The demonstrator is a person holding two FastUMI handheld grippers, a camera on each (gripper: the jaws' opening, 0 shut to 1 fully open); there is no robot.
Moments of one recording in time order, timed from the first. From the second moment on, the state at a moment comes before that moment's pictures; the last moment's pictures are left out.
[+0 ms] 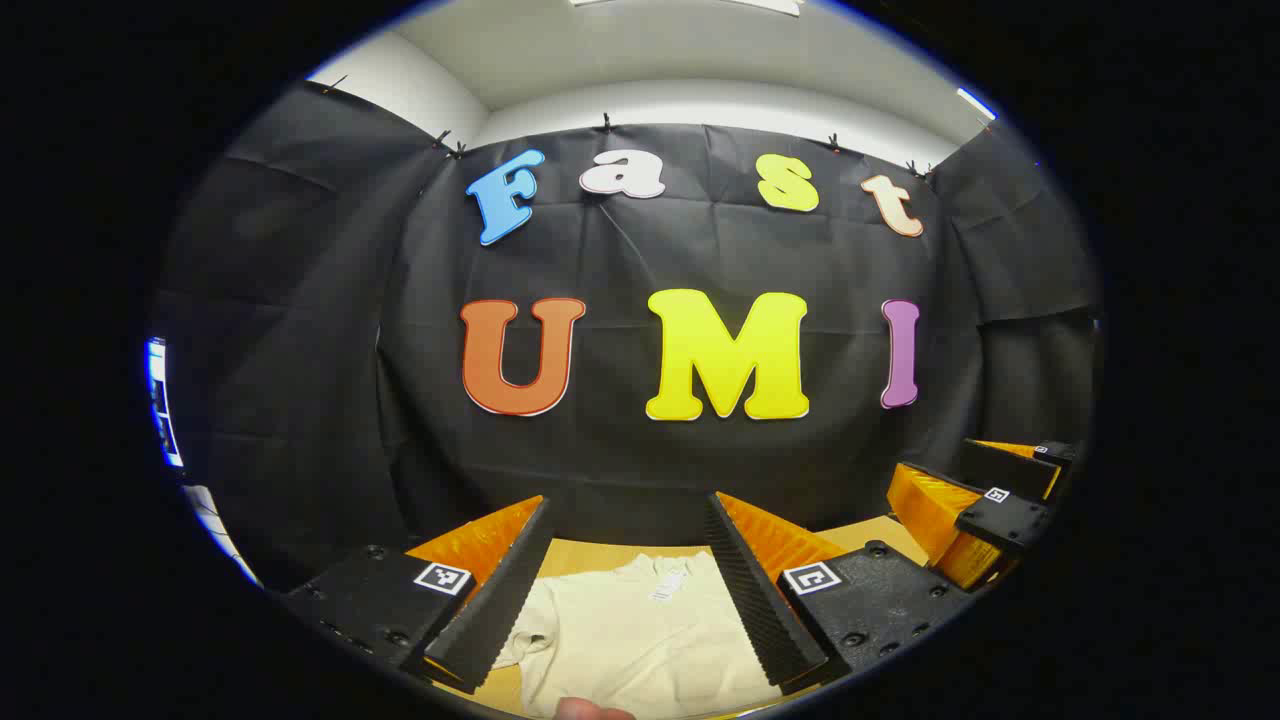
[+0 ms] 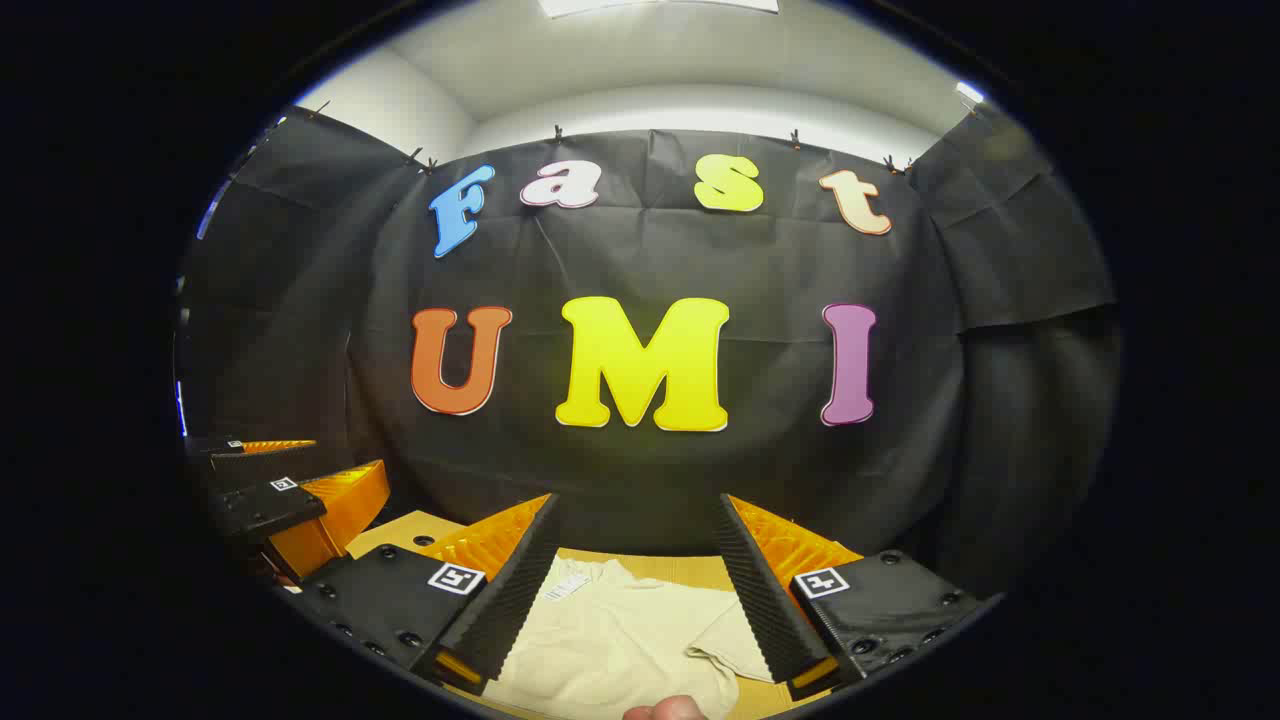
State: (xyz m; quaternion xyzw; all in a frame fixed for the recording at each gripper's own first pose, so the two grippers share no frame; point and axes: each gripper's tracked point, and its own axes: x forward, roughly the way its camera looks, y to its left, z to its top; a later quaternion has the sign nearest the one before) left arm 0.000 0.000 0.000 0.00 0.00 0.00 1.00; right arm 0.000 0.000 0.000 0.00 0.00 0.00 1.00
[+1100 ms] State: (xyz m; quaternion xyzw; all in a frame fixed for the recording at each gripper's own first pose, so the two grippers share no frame) left arm -0.003 -0.008 -0.001 0.02 0.01 -0.01 1.00; right arm 0.000 -0.049 -0.008 0.01 0.02 -0.03 1.00
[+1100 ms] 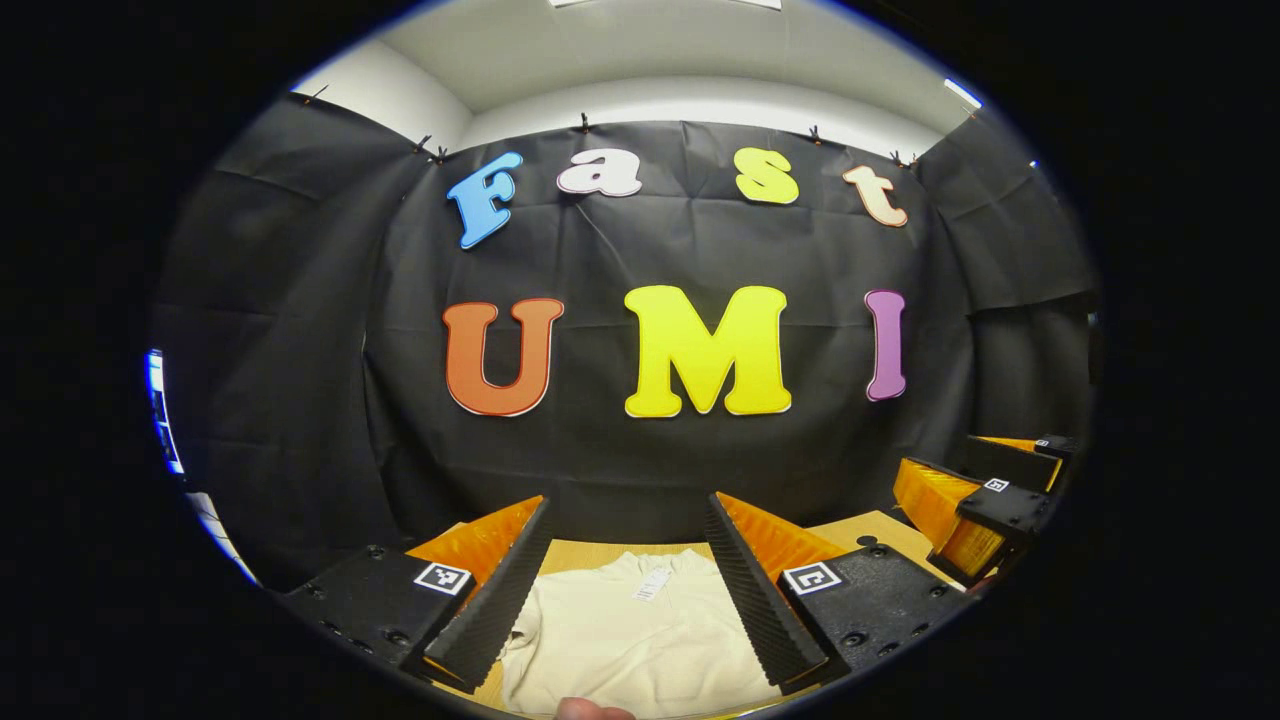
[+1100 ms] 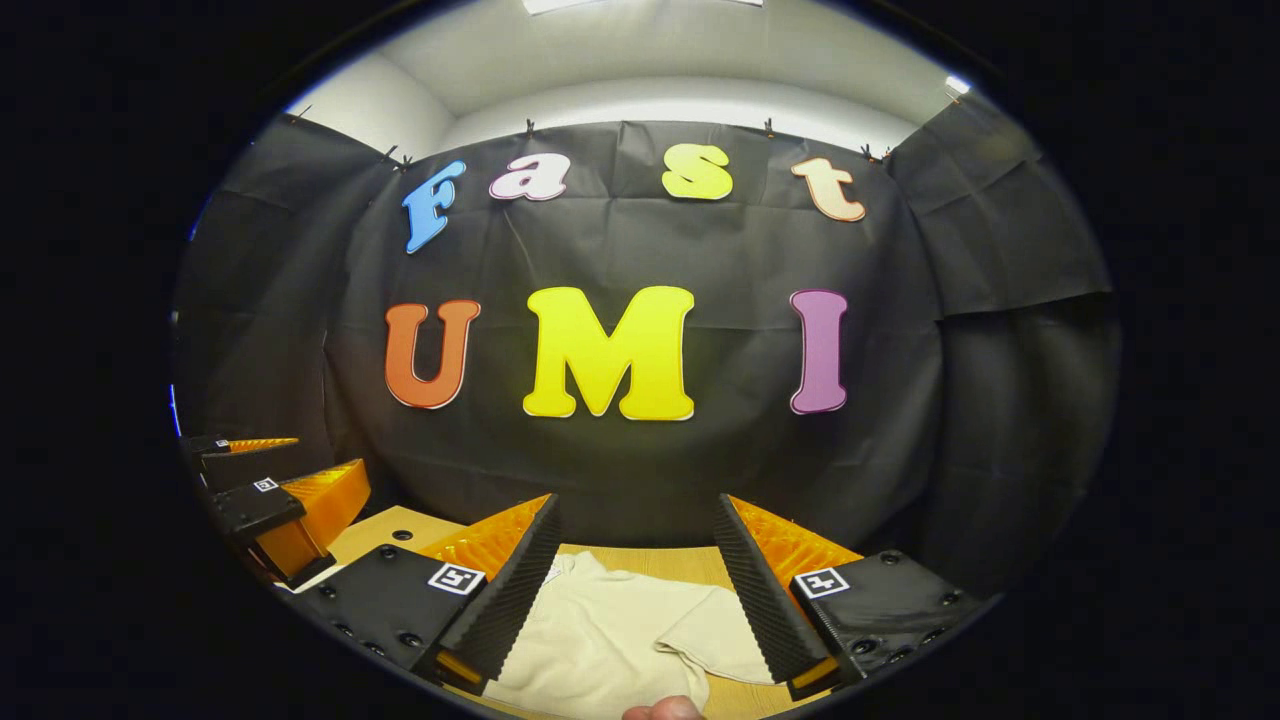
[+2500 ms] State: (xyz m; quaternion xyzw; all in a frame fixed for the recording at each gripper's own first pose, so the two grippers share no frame) left arm -0.016 -0.028 -0.025 0.03 0.07 -0.06 0.99; right arm -0.062 -0.321 -0.190 -0.01 0.24 -0.15 0.96
